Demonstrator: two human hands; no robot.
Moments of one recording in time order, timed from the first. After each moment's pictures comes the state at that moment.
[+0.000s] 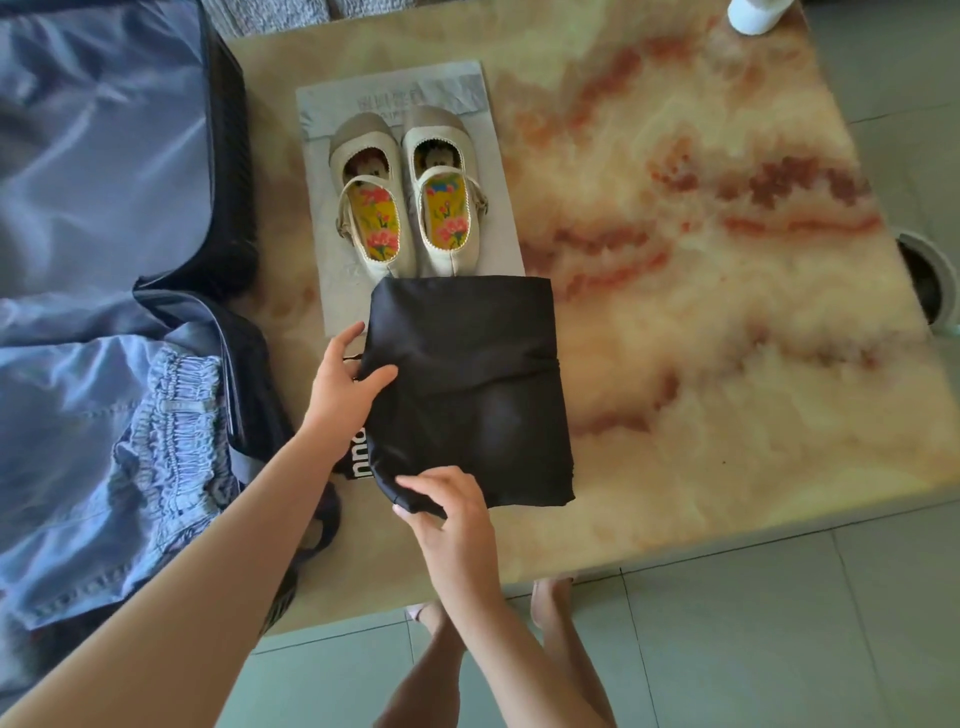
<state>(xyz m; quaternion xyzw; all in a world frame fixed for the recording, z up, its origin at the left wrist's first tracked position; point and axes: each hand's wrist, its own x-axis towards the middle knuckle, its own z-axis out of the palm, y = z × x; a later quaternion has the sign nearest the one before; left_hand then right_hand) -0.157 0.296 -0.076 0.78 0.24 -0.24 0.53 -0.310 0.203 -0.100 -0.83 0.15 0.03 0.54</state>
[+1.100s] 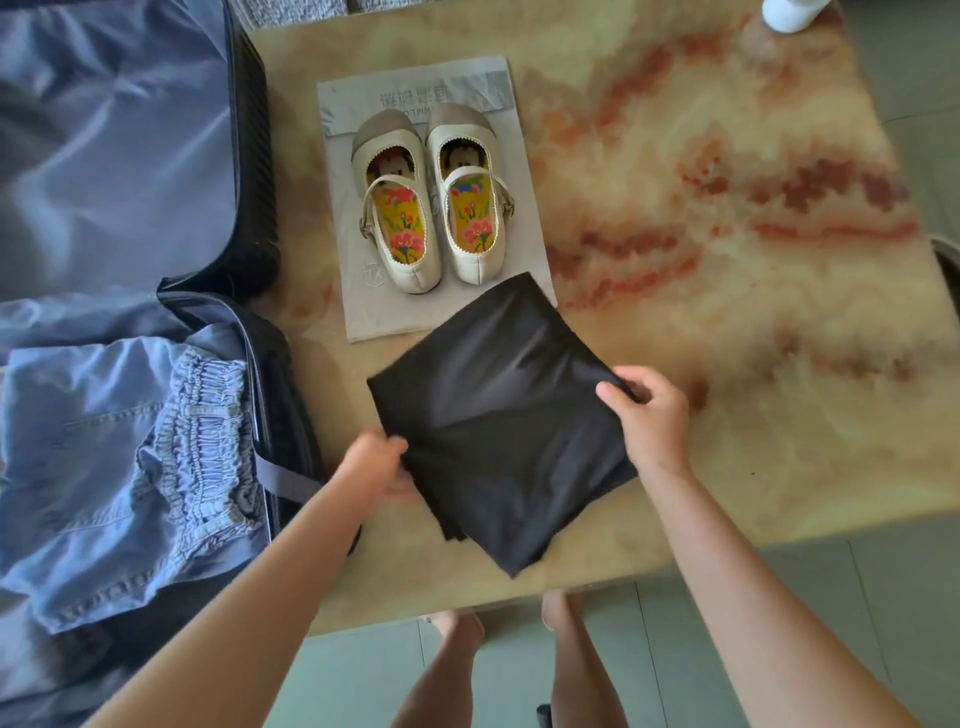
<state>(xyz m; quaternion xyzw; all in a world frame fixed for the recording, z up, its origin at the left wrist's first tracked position) -0.190 0.307 -0.099 0.69 0.41 -0.42 0.43 -0.223 0.041 -0.106 -0.78 0.34 0.02 0.52</state>
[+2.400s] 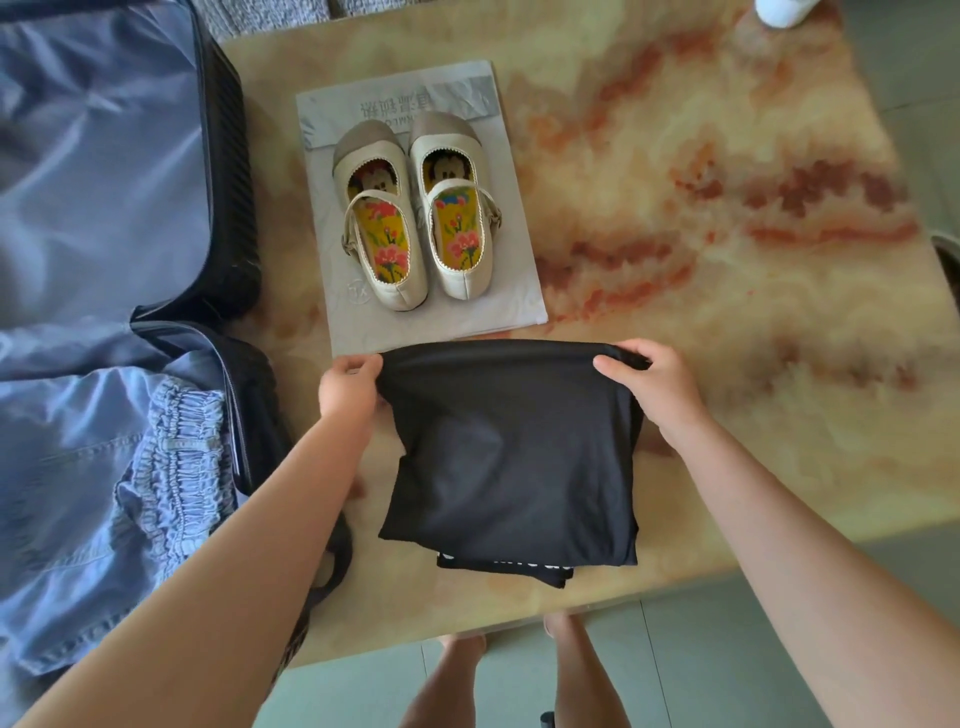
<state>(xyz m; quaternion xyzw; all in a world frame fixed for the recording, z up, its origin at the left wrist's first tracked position) -0.112 0.294 -0.110 0.75 0.40 -0.21 0.48 -0.171 -0.001 -0.117 -0.76 0.31 0.13 0.55</state>
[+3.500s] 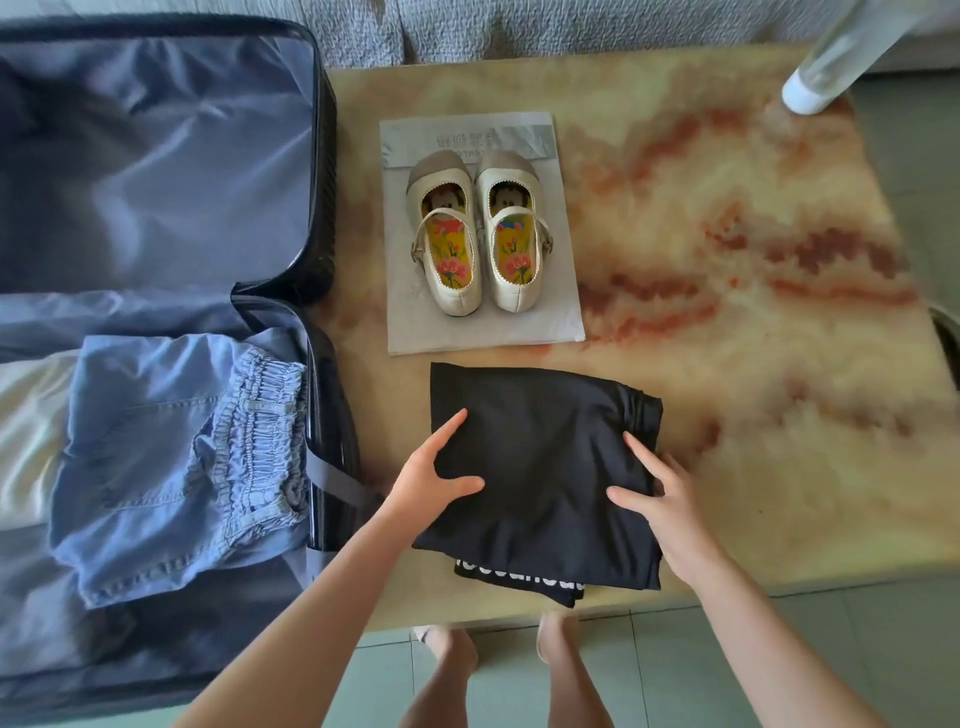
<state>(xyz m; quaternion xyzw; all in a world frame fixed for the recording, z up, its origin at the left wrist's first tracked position) -0.220 0.312 -0.091 0.75 0.13 -0.35 0.54 -0.277 0.039 -0.099 -0.70 0.34 0.21 0.59</state>
